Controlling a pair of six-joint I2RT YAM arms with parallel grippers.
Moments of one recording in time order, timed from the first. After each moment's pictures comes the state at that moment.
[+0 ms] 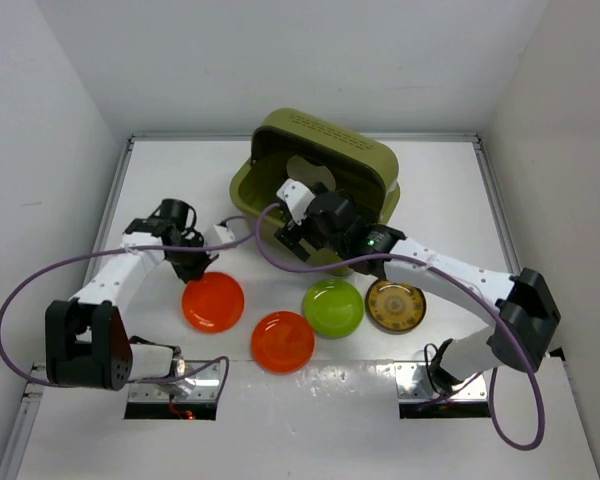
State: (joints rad) left arm -0.07 1.31 0.85 -0.87 0.27 0.88; right arm 0.88 1.44 1.08 -0.17 0.29 -0.27
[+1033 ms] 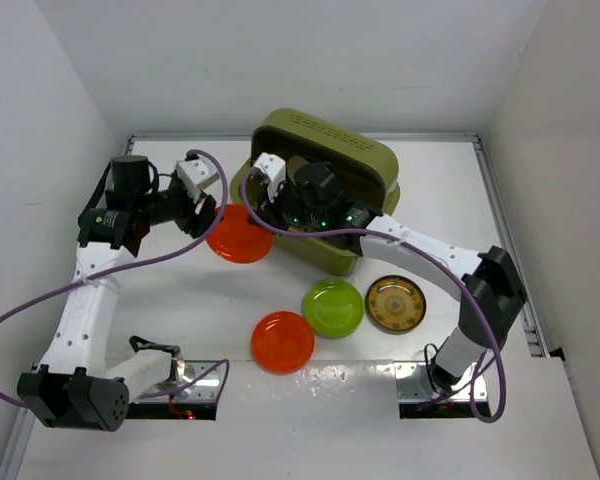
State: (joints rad) left arm -0.04 1.08 1.22 -0.75 0.65 0.62; right arm 0.84 1.66 1.32 0.00 -0.29 -0.01
